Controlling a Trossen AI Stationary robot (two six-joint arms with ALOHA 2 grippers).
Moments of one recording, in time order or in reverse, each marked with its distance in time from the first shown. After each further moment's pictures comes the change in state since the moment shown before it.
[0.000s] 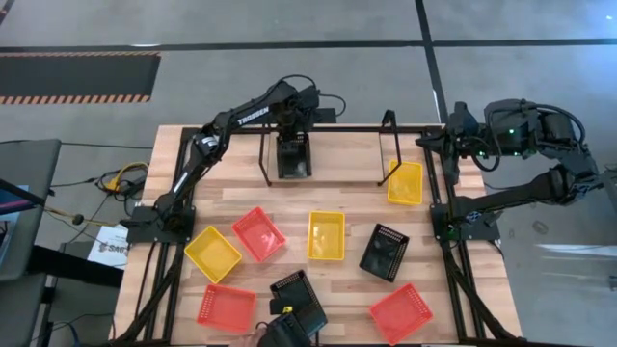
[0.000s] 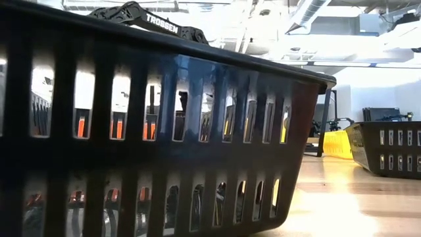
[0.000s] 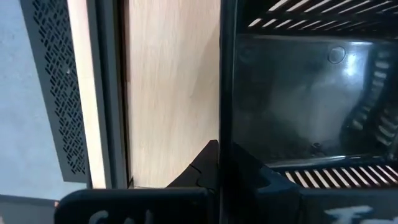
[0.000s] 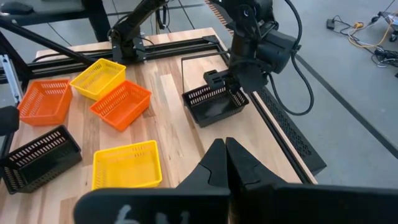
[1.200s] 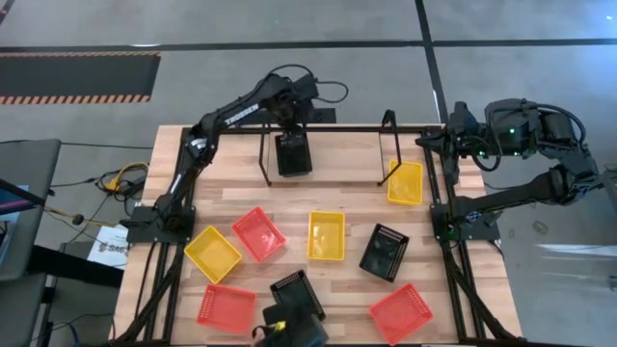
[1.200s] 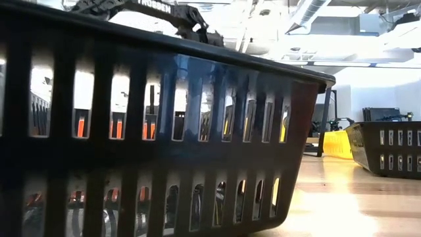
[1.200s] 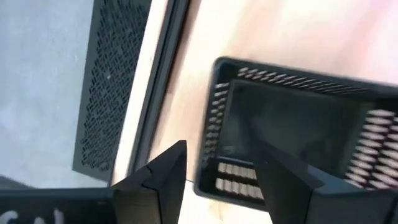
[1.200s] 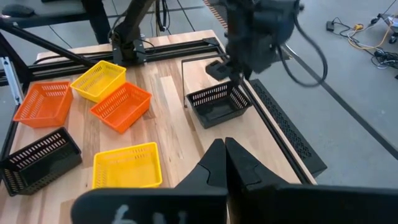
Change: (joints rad) left arm -0.037 -0.140 0.024 0.042 -0.025 -0.231; right arm -0.001 0.000 0.000 0.008 0.000 -0.001
